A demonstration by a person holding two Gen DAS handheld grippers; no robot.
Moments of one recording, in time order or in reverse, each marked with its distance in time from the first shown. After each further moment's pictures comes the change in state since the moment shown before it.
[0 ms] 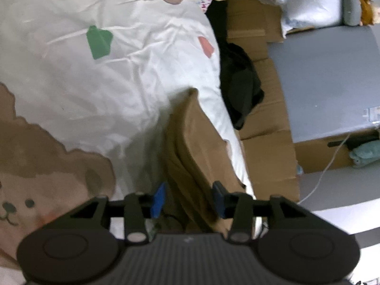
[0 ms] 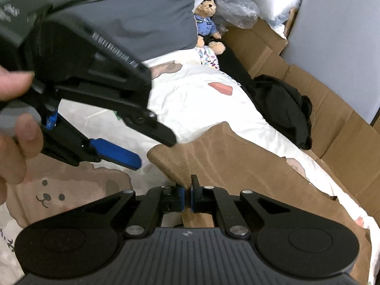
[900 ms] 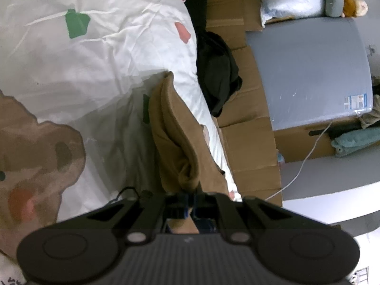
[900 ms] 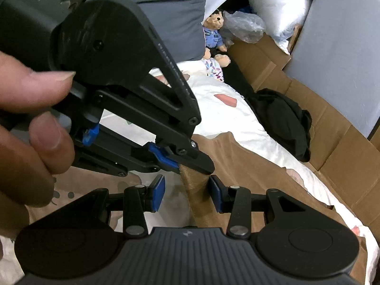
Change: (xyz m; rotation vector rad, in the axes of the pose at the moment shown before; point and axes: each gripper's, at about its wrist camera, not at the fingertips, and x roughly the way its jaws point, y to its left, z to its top) left arm -0.002 -0.017 -0.035 -0.005 0.015 -0.128; right arm -0.014 0.024 -0.005 -0.065 -0.052 -0.024
